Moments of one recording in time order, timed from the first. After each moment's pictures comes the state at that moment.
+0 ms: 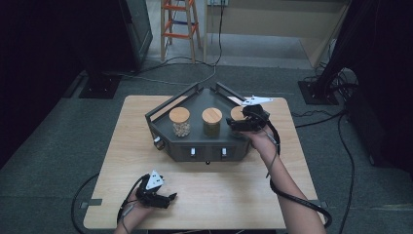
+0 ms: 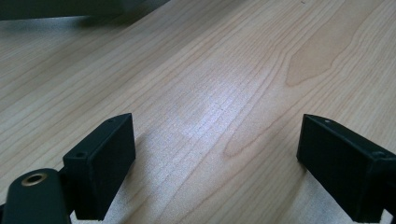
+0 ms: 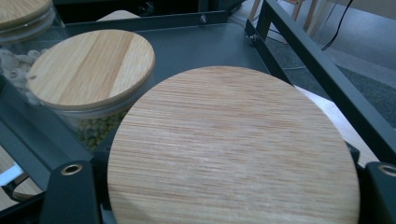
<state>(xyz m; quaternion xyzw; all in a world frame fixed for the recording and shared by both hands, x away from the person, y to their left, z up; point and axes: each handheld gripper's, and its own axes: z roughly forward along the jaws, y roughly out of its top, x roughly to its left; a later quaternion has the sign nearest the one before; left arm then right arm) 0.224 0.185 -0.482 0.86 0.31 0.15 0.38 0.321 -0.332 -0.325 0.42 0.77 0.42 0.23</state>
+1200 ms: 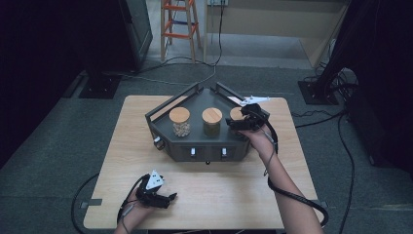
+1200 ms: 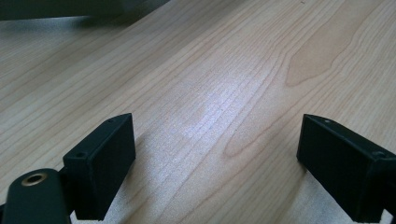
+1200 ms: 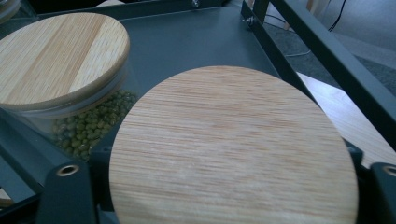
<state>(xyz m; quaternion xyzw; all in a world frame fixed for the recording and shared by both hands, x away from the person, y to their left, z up) 0.224 0.185 -0.482 0.86 0.31 0.15 0.38 0.335 -0.330 -0.331 0.44 0.77 0.41 0.22</state>
